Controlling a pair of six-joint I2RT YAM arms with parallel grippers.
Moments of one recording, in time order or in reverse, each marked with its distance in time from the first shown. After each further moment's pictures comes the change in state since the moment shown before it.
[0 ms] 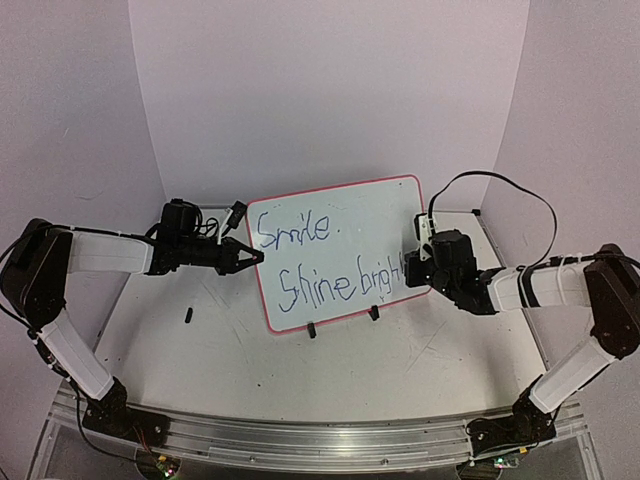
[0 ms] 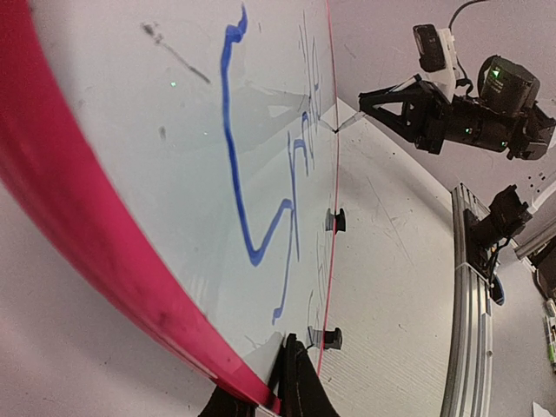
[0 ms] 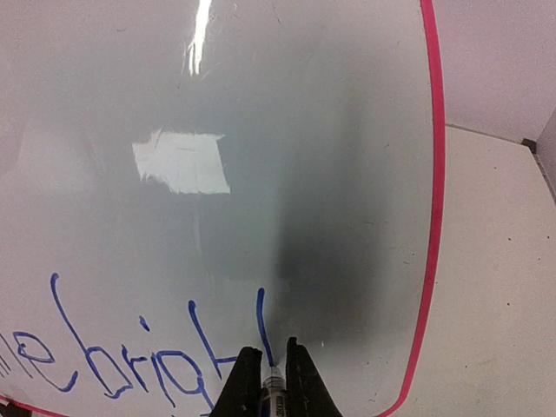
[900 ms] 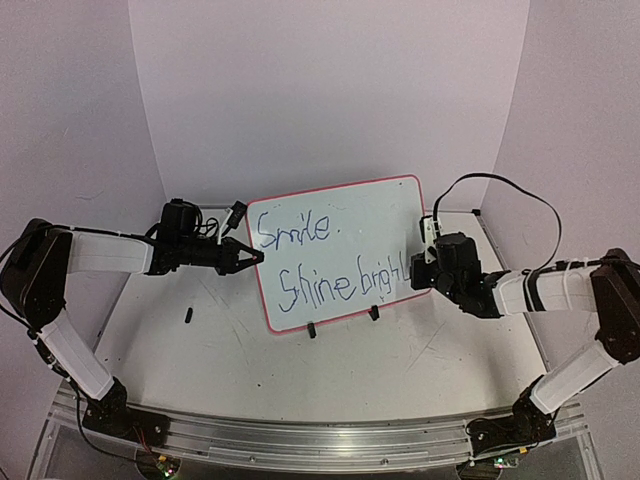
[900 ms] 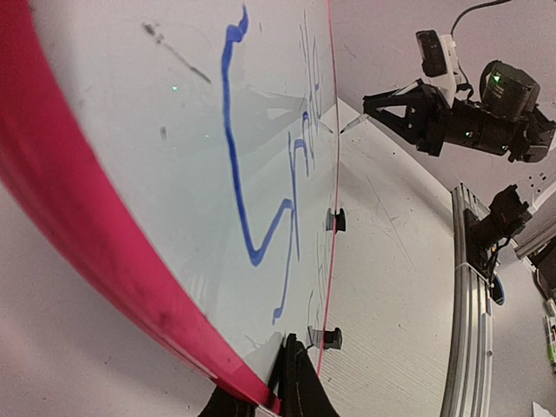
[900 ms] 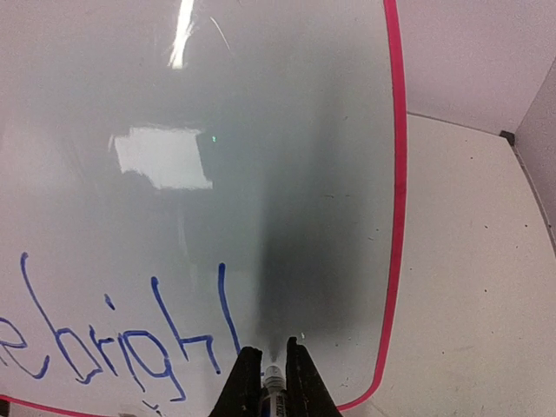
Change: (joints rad) left arm -0.001 -0.002 0.000 -0.001 0.000 0.000; right arm 0.002 -0.015 -0.042 -0.007 0.067 -0.013
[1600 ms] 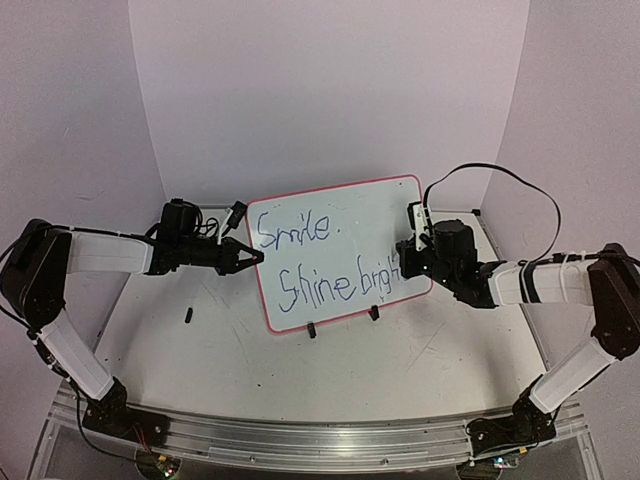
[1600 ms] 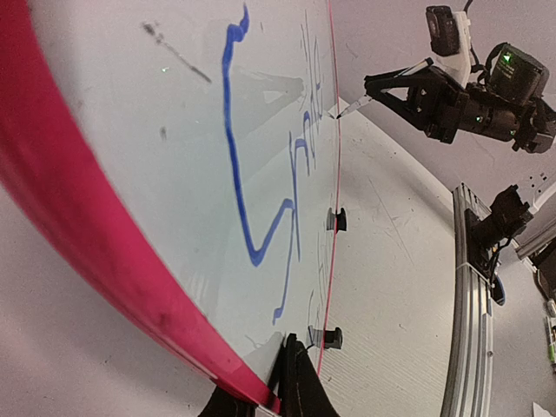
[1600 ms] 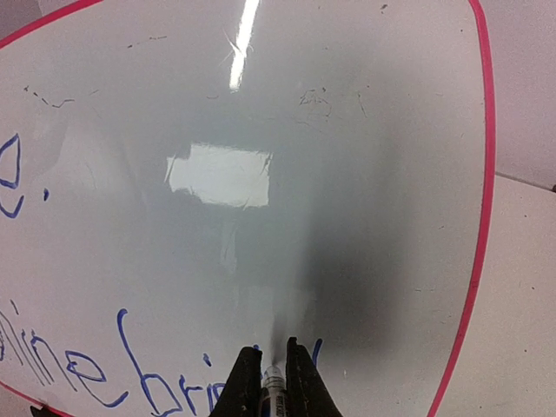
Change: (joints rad) left arm -0.002 -0.003 0.000 -0.006 -0.006 0.001; right arm 0.000 0.007 0.089 0.032 -0.172 -0.042
